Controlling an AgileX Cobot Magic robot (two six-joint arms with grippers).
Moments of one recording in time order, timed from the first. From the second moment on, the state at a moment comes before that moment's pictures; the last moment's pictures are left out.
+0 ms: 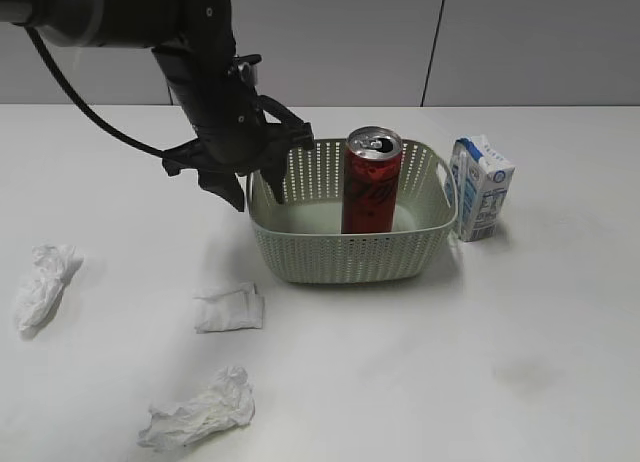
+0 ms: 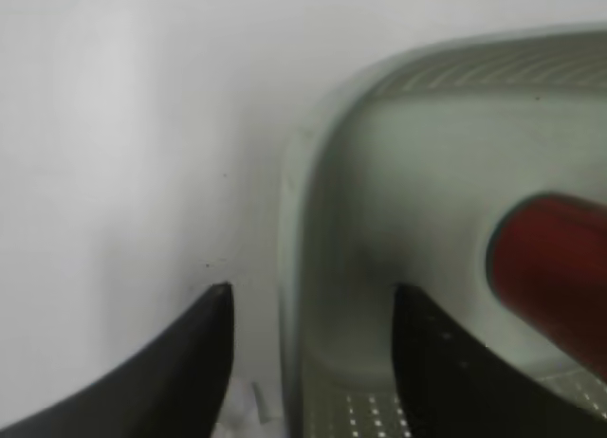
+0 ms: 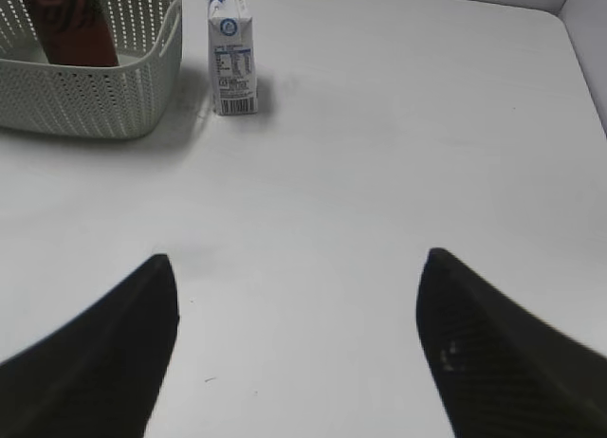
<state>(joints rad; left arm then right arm) -0.54 2.13 -1.65 -0.23 0.93 -0.40 0.22 0.00 -0.41 -0.02 0.95 0.02</state>
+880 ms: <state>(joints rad) -0.21 1.94 -1.65 -0.19 1.15 -0.08 -0.04 0.00 -0.41 -0.02 0.95 0.02</state>
